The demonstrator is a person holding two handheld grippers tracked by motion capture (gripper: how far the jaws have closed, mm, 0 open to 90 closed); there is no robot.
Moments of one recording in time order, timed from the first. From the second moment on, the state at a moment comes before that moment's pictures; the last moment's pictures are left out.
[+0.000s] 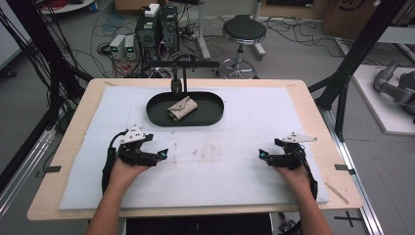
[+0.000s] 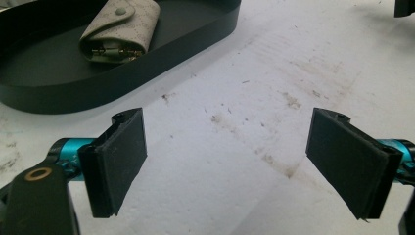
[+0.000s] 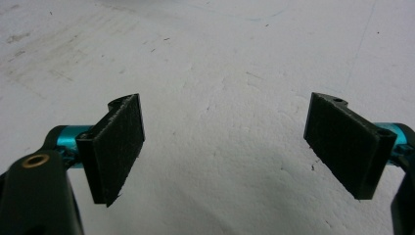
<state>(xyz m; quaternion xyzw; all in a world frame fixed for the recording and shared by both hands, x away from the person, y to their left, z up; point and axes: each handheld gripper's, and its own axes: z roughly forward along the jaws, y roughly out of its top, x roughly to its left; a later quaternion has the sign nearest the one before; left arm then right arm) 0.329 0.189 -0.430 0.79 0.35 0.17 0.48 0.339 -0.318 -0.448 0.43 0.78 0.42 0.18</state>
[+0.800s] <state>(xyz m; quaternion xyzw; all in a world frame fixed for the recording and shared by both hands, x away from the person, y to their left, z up) 0.329 0.197 -0.438 0.79 0.36 0.19 0.46 0.340 -0.317 -0.447 0.43 0.78 0.41 0.18</state>
